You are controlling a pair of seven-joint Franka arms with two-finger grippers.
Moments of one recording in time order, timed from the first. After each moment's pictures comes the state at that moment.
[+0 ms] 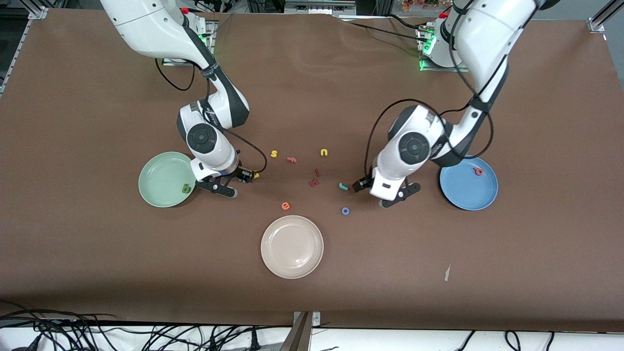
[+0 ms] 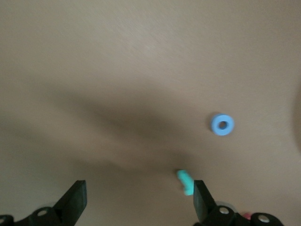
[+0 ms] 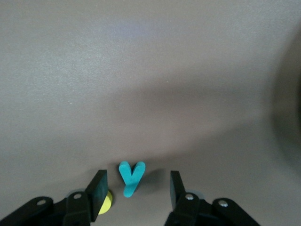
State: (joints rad) left arm -0.22 0.67 -0.33 -1.66 0.06 2.28 -1.12; right arm 0.42 0.57 0.05 -1.92 -0.01 2.46 0.77
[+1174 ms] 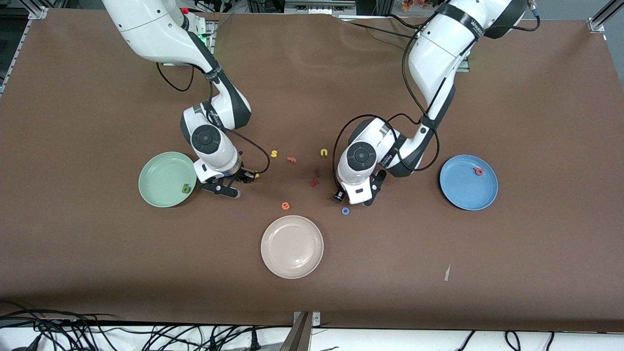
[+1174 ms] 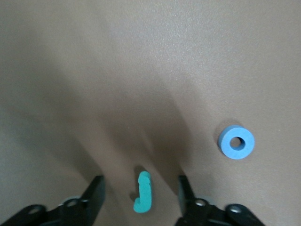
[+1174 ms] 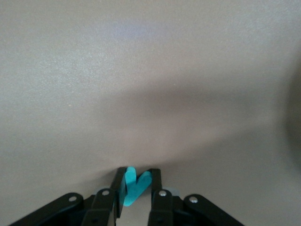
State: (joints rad) left arm -0.46 0.85 -0.18 -1.48 0.06 2.28 -1.74; right arm 0.42 0.59 0.04 -1.92 -0.04 2.50 0.76
